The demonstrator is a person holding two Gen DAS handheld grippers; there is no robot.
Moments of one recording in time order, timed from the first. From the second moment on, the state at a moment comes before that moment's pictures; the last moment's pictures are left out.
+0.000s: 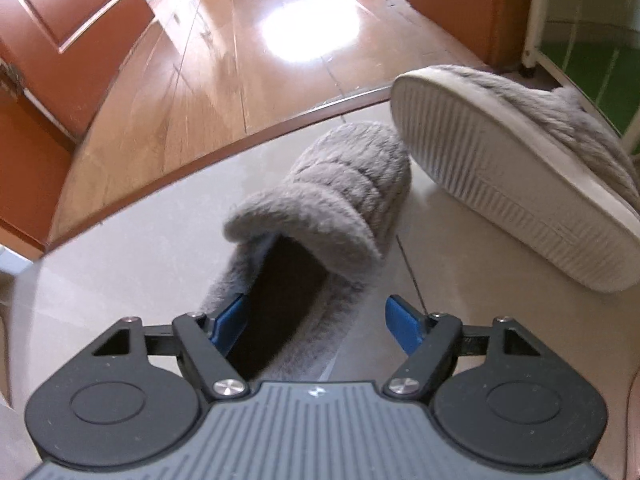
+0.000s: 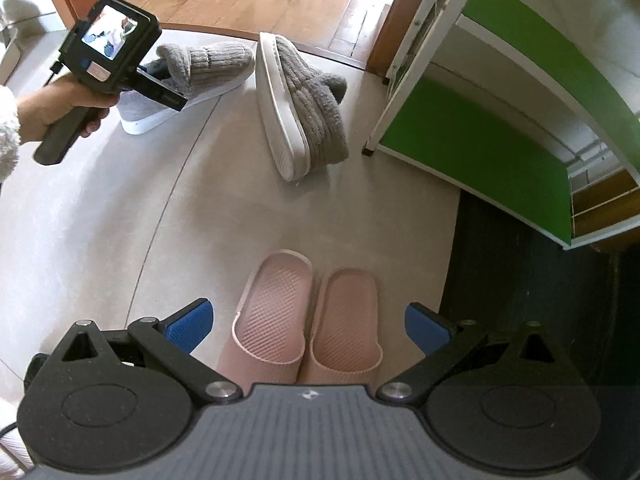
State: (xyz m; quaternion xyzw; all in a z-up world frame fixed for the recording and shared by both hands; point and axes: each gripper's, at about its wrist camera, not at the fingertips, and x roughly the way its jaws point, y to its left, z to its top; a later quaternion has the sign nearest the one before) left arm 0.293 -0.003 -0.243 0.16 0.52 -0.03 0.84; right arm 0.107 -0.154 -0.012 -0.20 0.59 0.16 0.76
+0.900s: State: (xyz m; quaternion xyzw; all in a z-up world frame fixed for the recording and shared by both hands) left arm 0.187 0.029 -0.197 0.07 0.55 -0.07 0.83; right arm 0.100 -0.122 -0.015 -0.20 0.60 0.16 0.76
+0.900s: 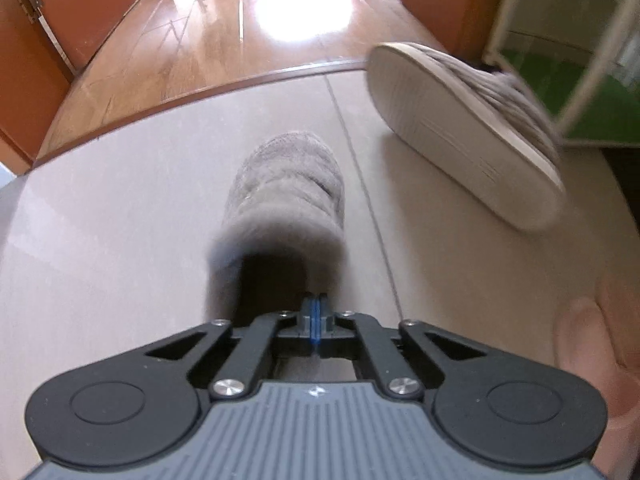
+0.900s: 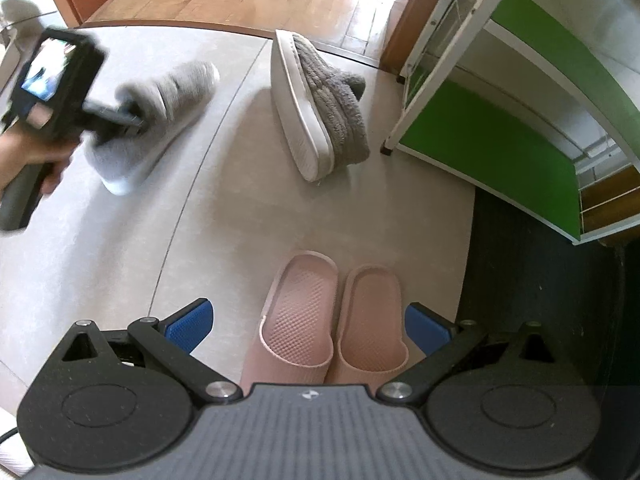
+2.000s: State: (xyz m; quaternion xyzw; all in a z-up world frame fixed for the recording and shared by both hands) left arm 0.245 0.080 -0.232 0.10 0.49 -0.04 0.86; right arm 0.090 -0.109 -0.048 -0.22 0.63 0.16 0.72
